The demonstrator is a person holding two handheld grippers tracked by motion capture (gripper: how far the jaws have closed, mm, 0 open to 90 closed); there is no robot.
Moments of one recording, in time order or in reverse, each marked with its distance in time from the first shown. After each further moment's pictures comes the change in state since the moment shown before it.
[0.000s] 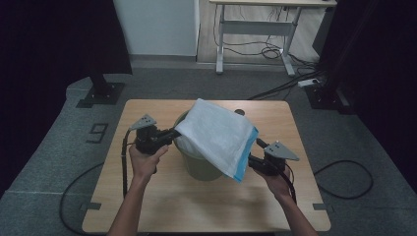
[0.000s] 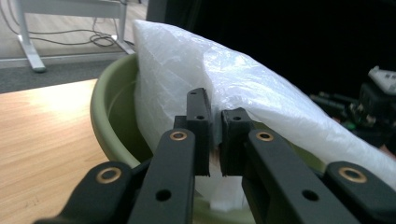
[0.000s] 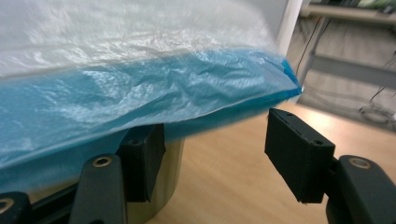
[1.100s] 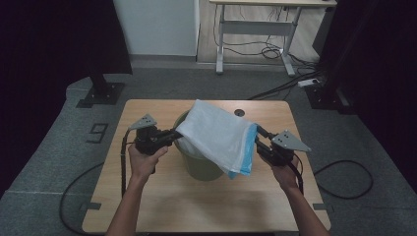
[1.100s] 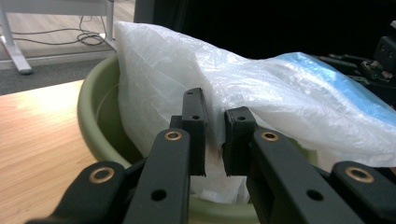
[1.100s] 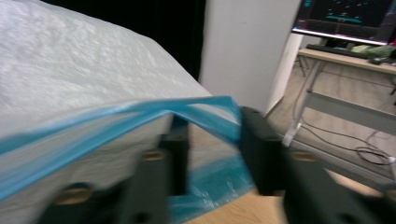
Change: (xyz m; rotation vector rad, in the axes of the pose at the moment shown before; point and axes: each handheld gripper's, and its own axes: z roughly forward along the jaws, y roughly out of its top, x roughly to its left) left arm -0.001 0.004 0.004 0.006 -0.035 0.015; right arm -0.013 0.044 -0.010 -0.099 0.042 -0.055
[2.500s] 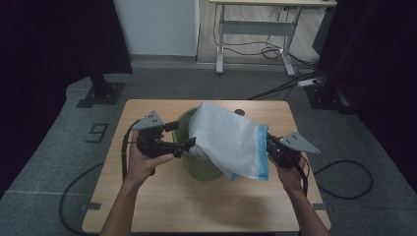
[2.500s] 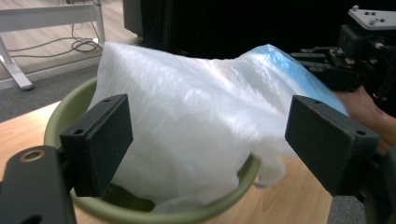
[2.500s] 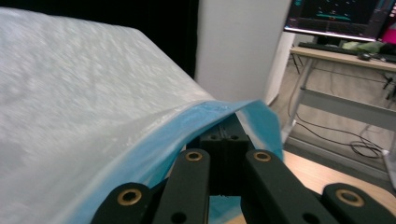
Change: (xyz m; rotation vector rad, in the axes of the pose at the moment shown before) left arm -0.052 0.033 -0.015 0.059 0.006 0.133; right arm -0.005 0.005 -0.017 -0.003 -0.030 0.022
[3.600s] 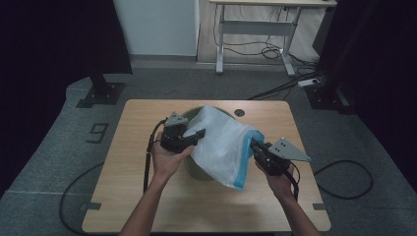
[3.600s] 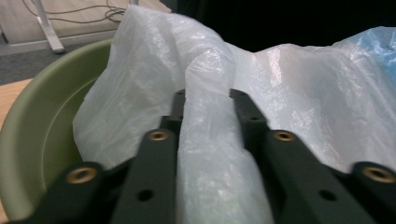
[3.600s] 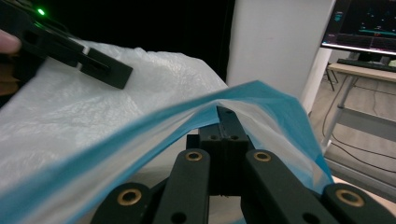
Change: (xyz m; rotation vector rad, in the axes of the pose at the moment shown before) left arm 0.004 -0.015 0.063 0.078 0.135 -0.112; right arm 0.039 0.007 -0.002 -0.054 0.126 -0.012
